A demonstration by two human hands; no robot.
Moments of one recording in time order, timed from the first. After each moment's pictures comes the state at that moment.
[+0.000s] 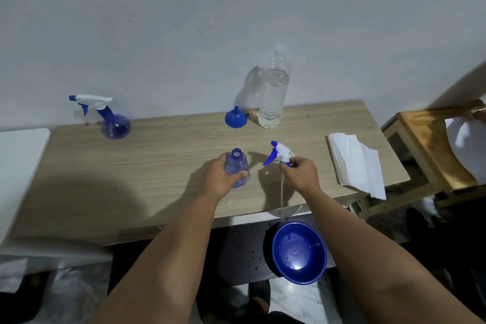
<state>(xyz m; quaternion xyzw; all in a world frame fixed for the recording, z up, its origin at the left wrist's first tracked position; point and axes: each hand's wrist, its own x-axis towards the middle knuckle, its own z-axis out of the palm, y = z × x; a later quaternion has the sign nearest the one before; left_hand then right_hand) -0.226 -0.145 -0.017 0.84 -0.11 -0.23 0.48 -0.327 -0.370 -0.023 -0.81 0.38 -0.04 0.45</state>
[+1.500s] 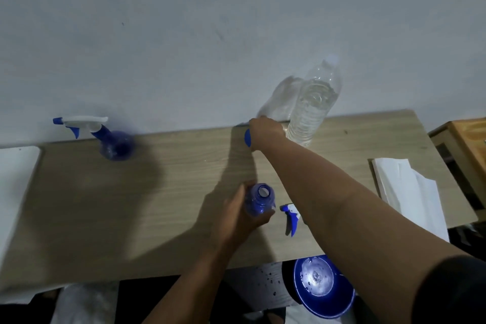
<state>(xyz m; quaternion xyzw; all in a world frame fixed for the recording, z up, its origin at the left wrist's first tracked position) -0.188 -0.143 -0.037 0.84 -0.15 -0.25 0.45 -0.036 -0.332 -0.022 -0.96 0.15 0.22 0.05</state>
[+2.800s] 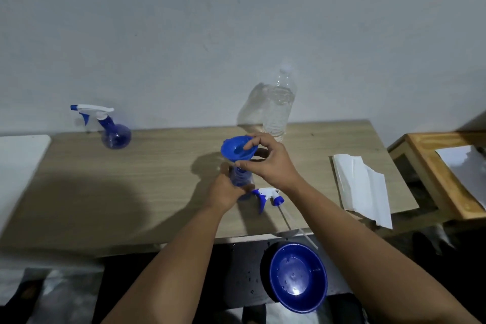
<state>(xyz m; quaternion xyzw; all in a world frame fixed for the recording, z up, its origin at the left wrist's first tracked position) -0.208 -0.176 -0.035 0.83 -0.06 -0.25 0.50 -0.250 -0.326 0.055 -0.76 0.07 -0.10 0.64</state>
